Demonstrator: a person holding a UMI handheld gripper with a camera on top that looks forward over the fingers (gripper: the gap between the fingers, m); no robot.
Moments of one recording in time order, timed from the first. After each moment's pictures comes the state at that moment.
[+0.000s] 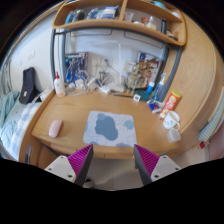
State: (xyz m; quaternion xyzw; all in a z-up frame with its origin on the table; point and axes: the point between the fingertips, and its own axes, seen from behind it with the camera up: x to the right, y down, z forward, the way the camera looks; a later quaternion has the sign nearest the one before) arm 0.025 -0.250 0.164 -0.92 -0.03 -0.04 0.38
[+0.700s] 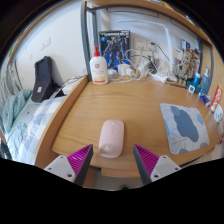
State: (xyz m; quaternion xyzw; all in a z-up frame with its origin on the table) arm -0.269 -0.154 0.003 -0.93 -0.05 0.06 0.36
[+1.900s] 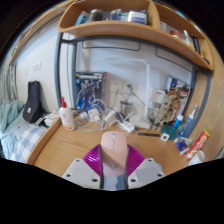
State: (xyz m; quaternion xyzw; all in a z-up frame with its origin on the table) arm -0.094 -0.013 0.178 -0.87 -0.08 0.01 0.48
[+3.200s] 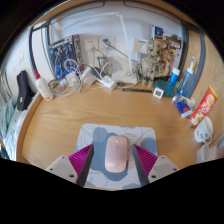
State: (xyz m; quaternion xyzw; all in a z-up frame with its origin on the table) arm 0.015 -0.051 0.037 -0.95 -0.03 0.04 0.32
